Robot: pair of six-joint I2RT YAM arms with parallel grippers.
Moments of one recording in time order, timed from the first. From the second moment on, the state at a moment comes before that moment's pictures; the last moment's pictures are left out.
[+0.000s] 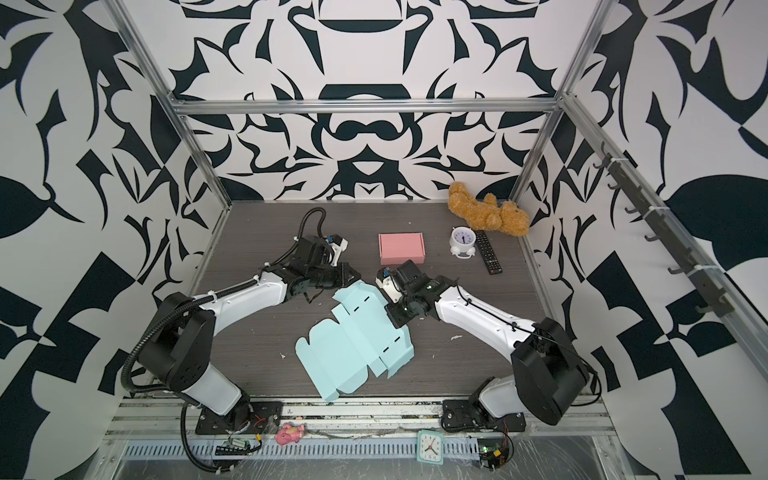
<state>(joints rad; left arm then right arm) -0.59 1.62 0.99 -0.09 0.46 -0.56 0.68 1.42 0.93 -0.62 -0.18 0.06</state>
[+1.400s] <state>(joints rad) -0.51 1.32 0.66 -0.18 0.41 -0.58 0.78 1.41 0.97 -0.65 0.07 0.02</state>
